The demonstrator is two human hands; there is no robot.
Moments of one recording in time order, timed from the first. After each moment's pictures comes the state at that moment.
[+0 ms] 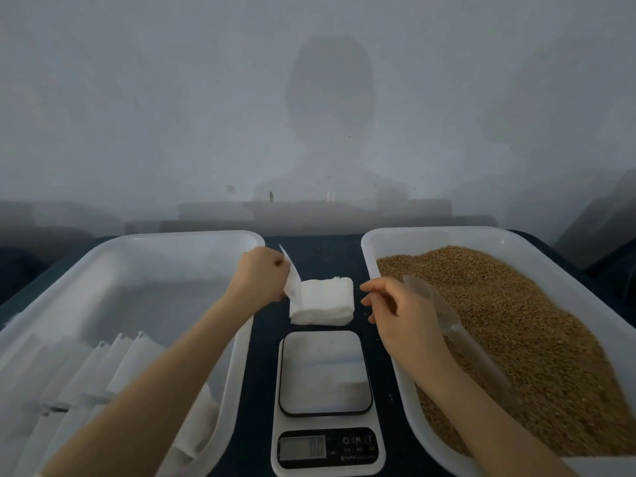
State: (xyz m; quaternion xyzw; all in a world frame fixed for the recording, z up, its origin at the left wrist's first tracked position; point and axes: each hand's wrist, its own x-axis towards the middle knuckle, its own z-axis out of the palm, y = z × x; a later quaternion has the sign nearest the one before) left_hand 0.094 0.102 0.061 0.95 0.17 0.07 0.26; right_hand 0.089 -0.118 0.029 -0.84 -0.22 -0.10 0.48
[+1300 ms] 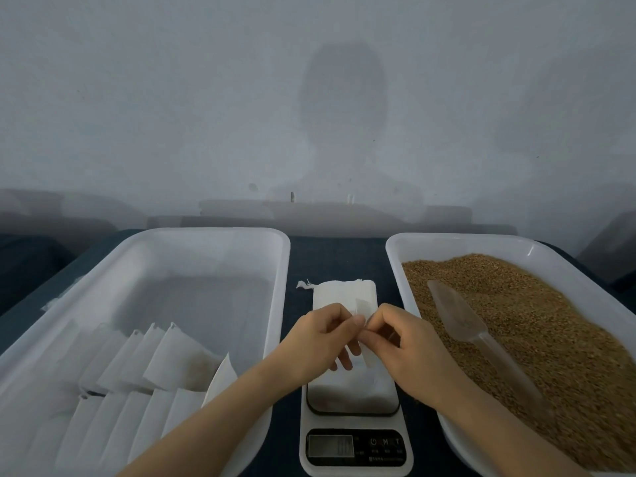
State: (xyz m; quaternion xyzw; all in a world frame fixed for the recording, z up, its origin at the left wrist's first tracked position) left_hand 0.018 0.059 0.032 0.83 0.00 0.00 0.55; right_hand 0.059 -0.102 0.035 -0.82 -0.35 -0.02 0.44
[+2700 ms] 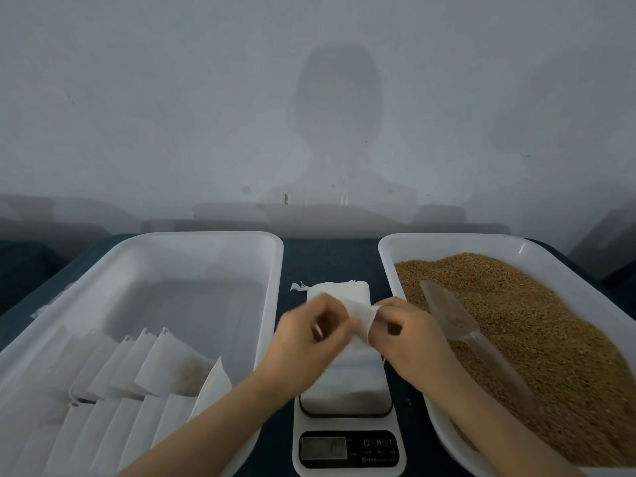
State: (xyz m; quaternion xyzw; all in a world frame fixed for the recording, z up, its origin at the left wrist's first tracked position) left_hand 0.013 0.058 0.025 0.82 -0.06 0.19 0.53; right_hand 0.071 -0.106 0.034 -0.85 -0.28 -0.04 0.44
